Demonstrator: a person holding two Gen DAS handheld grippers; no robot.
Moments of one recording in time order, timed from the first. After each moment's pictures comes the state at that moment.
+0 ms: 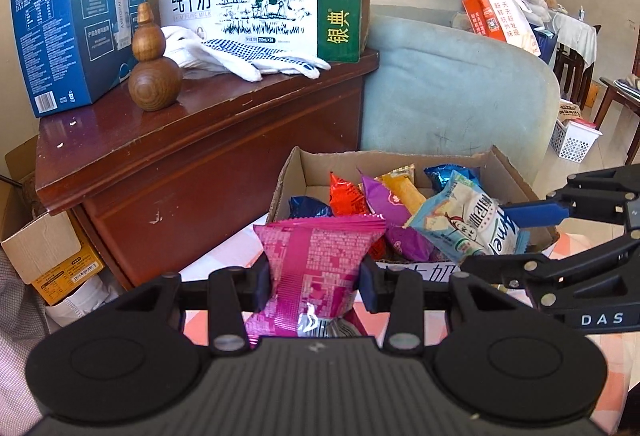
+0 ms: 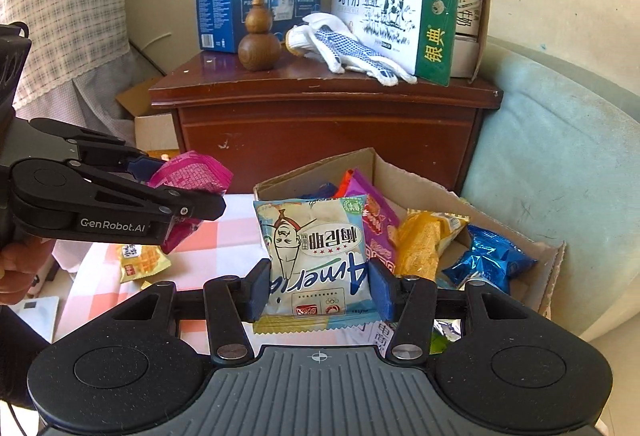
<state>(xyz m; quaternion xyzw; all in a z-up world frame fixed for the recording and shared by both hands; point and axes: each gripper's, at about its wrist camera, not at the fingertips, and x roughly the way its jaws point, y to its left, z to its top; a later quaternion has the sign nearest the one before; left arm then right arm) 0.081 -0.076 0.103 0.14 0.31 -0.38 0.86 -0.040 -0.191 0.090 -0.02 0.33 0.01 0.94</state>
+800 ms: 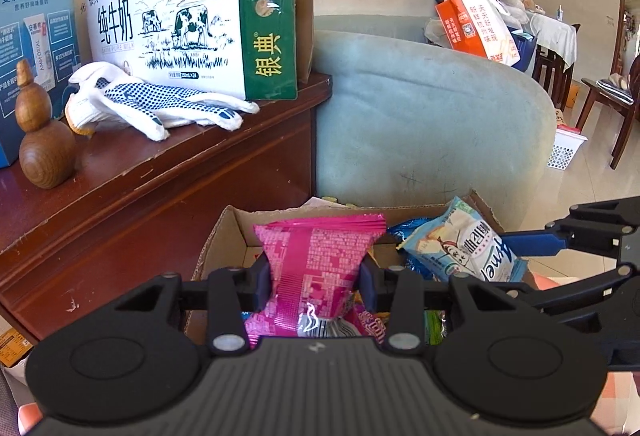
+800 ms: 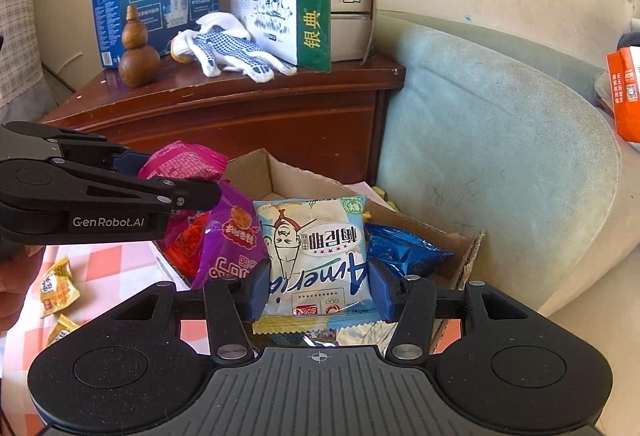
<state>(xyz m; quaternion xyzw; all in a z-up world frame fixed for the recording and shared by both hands) 0.105 -0.176 0.107 0.15 0.29 -0.41 0.85 -0.016 -0.266 0.088 0.02 0.34 -0.09 0.94</state>
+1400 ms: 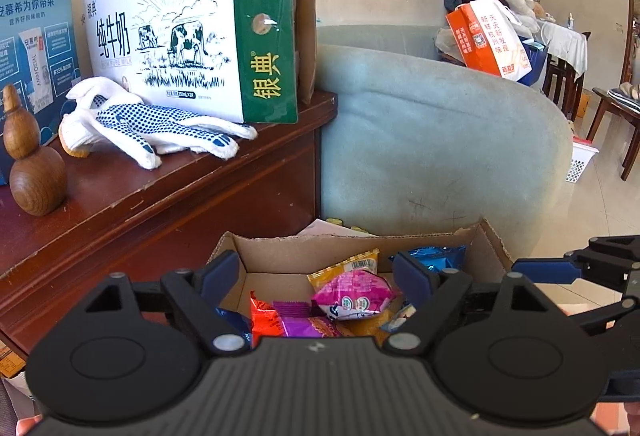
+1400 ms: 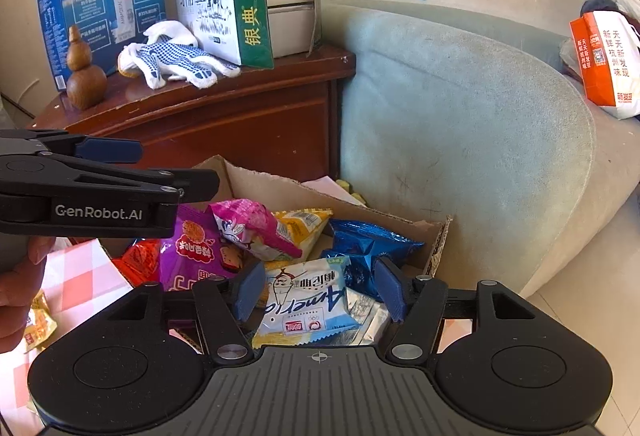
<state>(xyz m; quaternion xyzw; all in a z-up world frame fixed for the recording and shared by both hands) 0.111 -0.193 0.114 0.14 0.28 -0.40 0.86 -0.012 -0.285 0.085 0.06 0.34 -0.13 0.93</state>
